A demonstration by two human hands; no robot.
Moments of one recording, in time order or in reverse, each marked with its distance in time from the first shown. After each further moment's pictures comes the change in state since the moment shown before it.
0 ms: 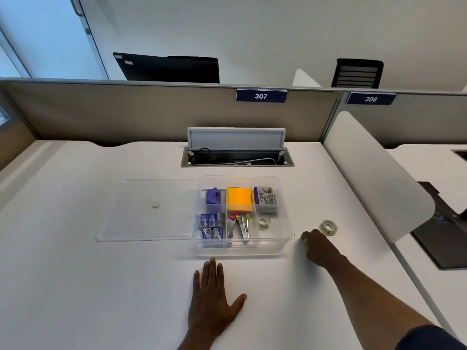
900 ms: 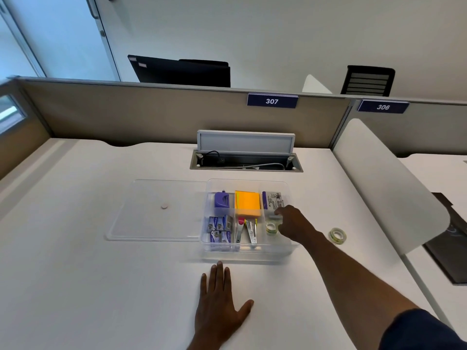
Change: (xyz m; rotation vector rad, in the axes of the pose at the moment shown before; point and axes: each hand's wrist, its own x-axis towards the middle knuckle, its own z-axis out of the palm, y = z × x) left_hand 0.000 0.001 -0.005 -0.007 0.005 0.007; right_hand 0.033 -0.106 -0.052 0.165 0.072 -0.212
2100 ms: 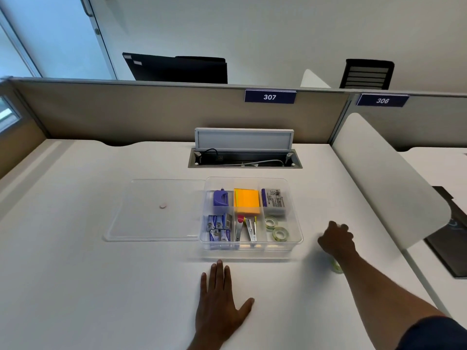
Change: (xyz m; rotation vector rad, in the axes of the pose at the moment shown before) left_hand 0.001 -0.003 0.010 0.050 0.043 0.003; right_hand -0.038 0.089 0.007 -0.055 0.130 0.615
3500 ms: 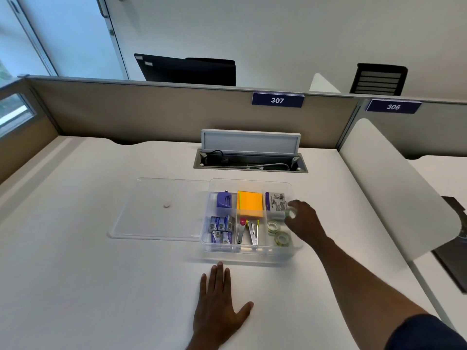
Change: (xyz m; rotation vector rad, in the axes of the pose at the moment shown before) left_hand 0.000 0.002 -0.003 -0.021 -0.016 -0.018; right_hand 0.002 -0.081 -0.008 0.308 0.066 -0.557
